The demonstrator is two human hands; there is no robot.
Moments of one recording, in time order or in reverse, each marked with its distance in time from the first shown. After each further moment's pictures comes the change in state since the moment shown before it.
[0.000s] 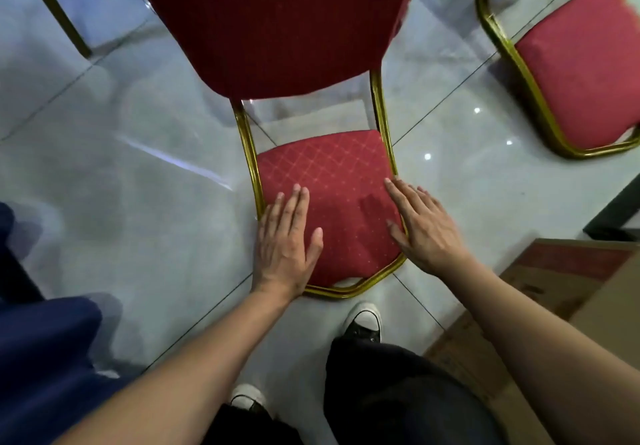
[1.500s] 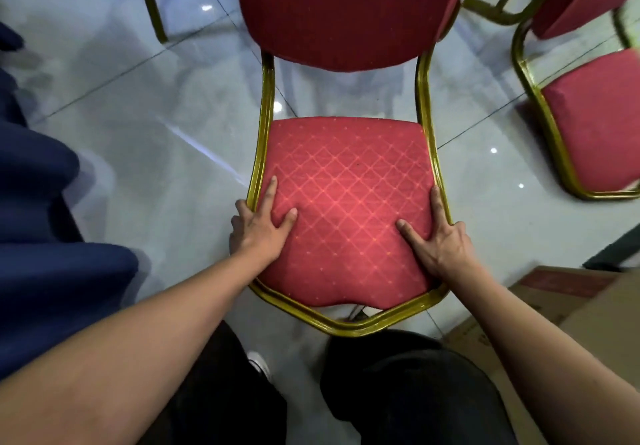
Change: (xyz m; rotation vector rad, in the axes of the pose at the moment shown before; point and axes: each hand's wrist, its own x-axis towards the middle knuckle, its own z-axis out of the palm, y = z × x) left_hand -0.041 -0.072 -0.059 -0.116 -0.190 -0.596; right_hand -0.032 -0.072 -0.036 0.291 -0.173 0.577
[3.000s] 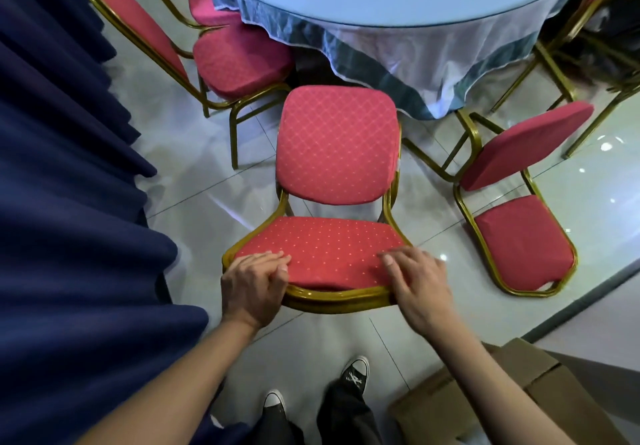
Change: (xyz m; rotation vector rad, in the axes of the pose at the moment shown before) left_hand -0.246 0.123 -0.378 -0.050 0.475 0.401; right_hand -0.237 -0.200 -0.346 0.059 0.260 -0.618
